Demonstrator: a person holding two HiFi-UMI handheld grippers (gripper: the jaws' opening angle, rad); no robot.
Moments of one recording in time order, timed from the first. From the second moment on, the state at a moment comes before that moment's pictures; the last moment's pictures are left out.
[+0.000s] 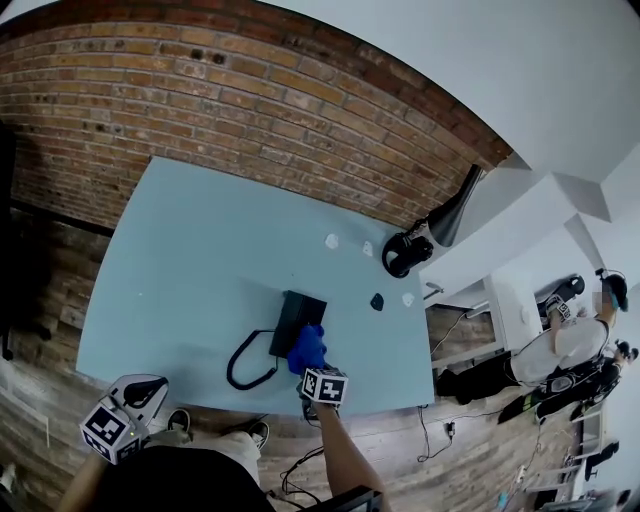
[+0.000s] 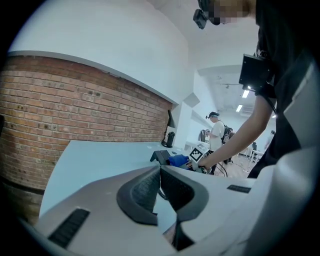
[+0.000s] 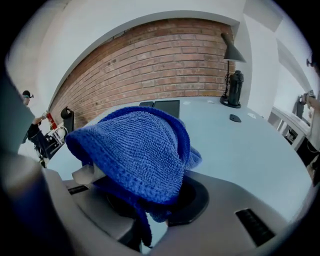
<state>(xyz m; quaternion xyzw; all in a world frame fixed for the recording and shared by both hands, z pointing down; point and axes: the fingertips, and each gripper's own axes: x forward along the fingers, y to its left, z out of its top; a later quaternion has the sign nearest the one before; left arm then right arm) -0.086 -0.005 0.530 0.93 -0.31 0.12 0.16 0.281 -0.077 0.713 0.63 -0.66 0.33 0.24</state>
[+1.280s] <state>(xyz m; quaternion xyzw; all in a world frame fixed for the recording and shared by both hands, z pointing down) -0.078 -0.005 0.505 0.98 -0.15 0.09 0.12 0.035 0.034 0.459 0.66 -0.74 0.07 0.07</state>
